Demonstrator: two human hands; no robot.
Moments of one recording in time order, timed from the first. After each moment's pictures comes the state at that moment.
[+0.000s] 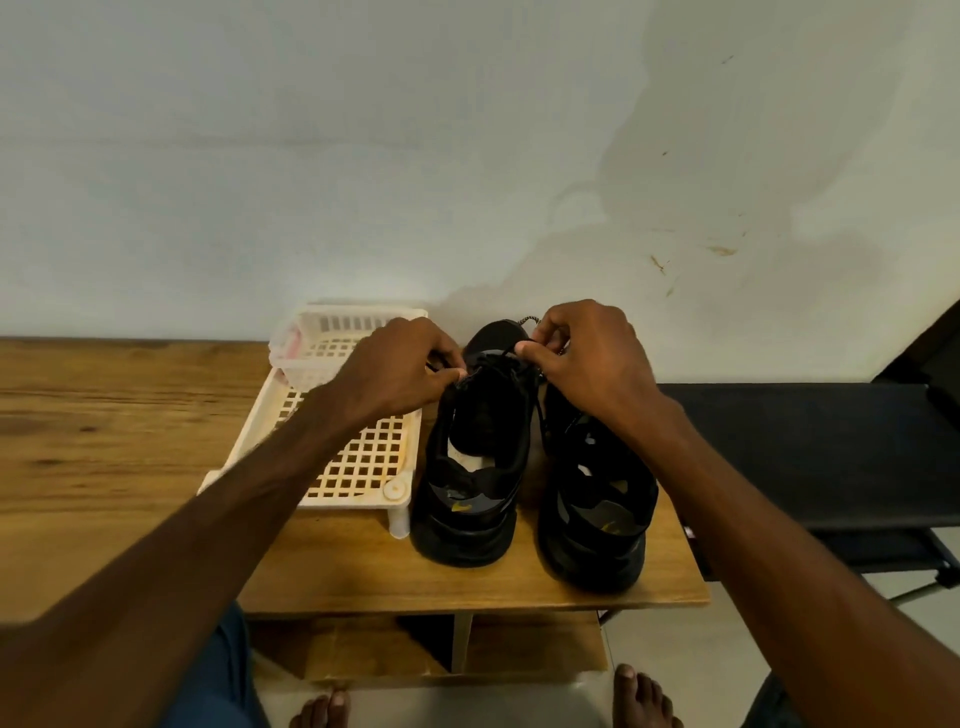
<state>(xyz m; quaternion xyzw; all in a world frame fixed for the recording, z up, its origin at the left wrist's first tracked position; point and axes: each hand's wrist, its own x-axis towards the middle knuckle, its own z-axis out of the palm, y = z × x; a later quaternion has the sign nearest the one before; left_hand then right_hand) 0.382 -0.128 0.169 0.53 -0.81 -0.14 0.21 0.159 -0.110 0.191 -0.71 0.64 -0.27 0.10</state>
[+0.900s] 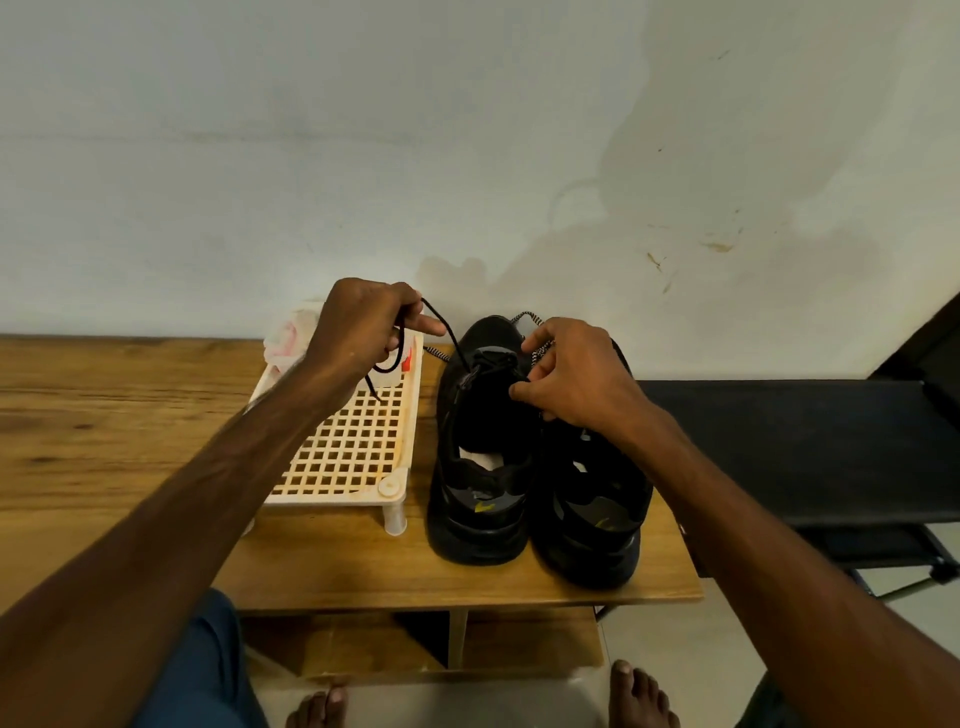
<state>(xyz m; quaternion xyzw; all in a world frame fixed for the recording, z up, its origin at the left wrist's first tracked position) 0.385 -0.121 0.198 0.58 -0.54 -0.39 0.47 0.166 -0.095 0.191 -0.69 0.65 -0.22 0.24</state>
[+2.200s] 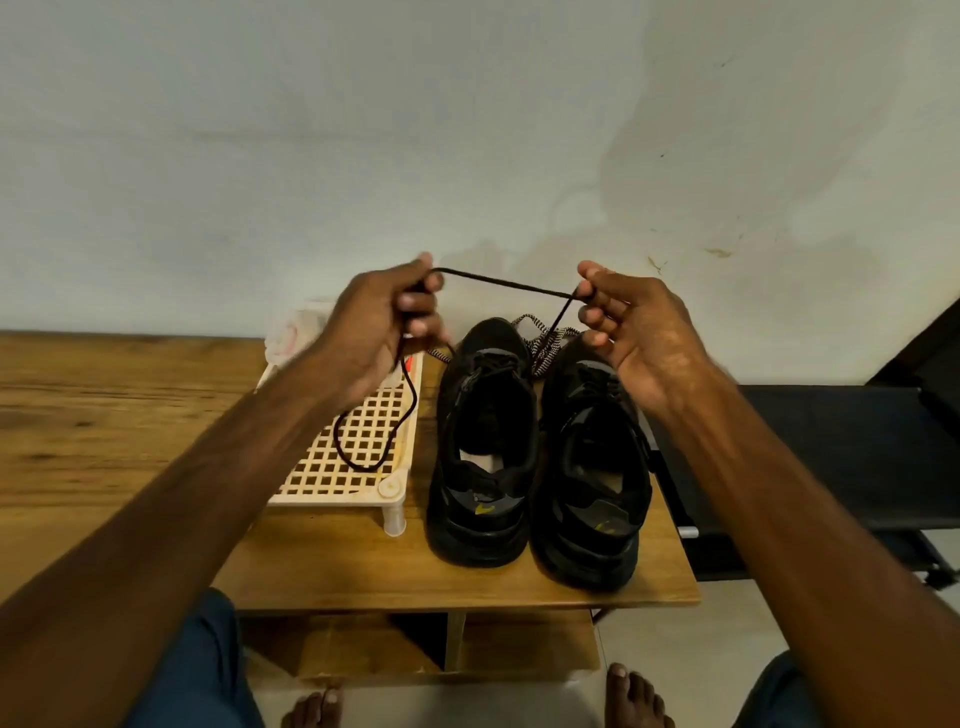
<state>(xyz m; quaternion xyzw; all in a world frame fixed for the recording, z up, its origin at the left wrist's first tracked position) 0.377 -0.109 0.212 0.38 -0.46 -0.62 0.51 0.133 -0.109 0.216 -0.34 0.45 -0.60 0.57</state>
